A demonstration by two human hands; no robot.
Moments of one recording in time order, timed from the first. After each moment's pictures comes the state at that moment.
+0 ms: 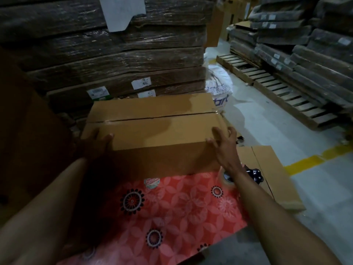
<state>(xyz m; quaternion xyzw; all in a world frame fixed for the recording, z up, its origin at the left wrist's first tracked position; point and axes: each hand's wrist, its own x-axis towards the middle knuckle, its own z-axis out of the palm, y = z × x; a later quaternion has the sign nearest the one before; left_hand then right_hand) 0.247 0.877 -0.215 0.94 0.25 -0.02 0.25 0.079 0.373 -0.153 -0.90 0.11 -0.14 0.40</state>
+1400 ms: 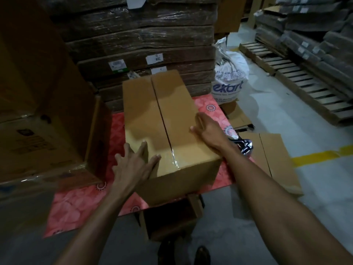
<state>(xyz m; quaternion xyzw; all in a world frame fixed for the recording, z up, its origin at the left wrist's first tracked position) -0.127 0.659 -0.108 0.99 0.09 -0.07 0.11 -0.034 0.396 -0.114 -0.89 -0.02 0.03 0.46</state>
